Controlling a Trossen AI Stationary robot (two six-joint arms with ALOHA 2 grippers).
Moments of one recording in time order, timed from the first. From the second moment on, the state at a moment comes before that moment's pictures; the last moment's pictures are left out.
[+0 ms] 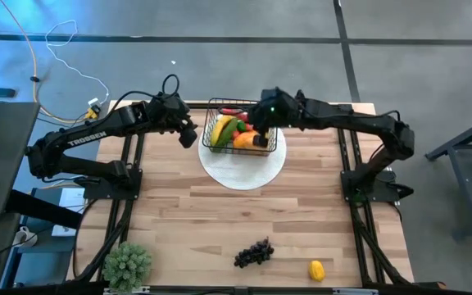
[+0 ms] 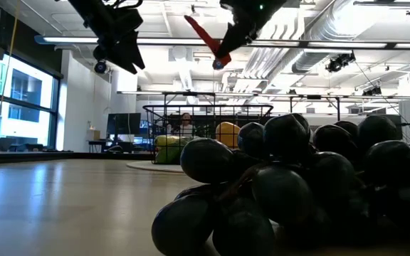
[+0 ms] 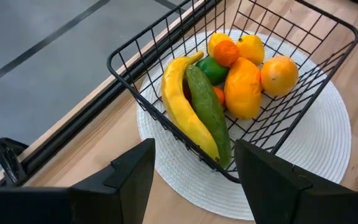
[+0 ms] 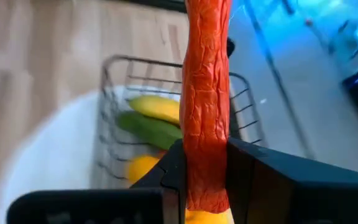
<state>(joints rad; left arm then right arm) 0.58 1.11 1.01 -0.66 -0.16 -0.15 -0.28 1.59 1.48 -0.56 0.12 -0.30</state>
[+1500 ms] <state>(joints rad) 0.58 1.11 1.01 -0.65 -0.22 -0.21 -0.34 1.94 1.48 -0.38 0.27 -0.98</state>
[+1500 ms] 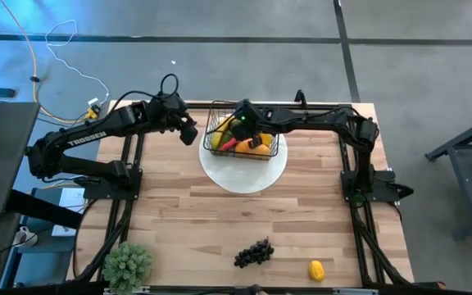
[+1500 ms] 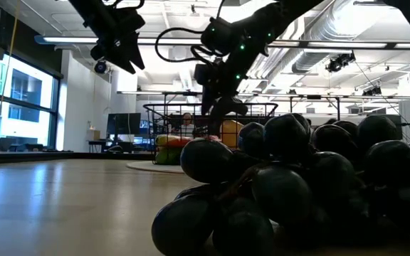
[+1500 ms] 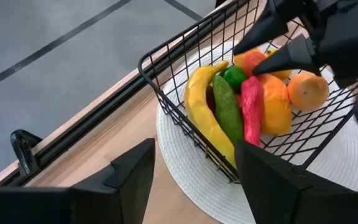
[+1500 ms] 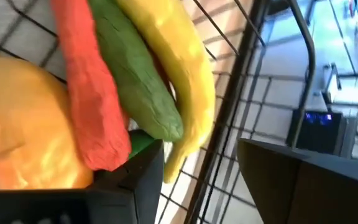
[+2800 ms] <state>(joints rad) 0.53 1.11 1.01 -0.64 -0.01 -0.08 -0.02 1.60 1.48 -0.96 0.10 0.89</state>
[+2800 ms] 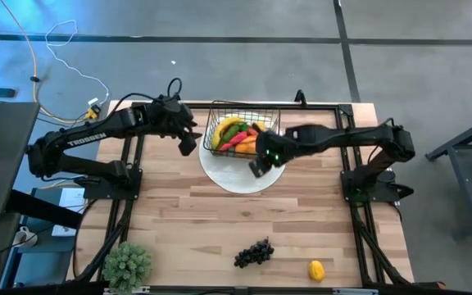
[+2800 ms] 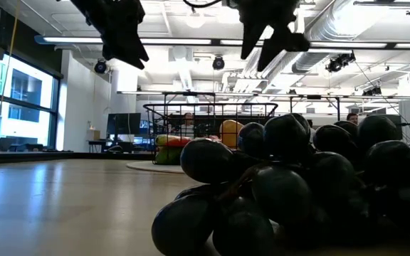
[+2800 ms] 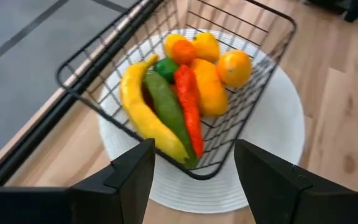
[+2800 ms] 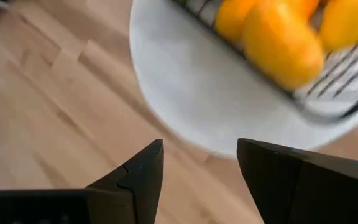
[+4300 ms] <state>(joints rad) 0.30 1.11 1.01 -0.64 -0.01 -0.19 0.79 1.61 1.48 -1.16 -0.13 1.62</state>
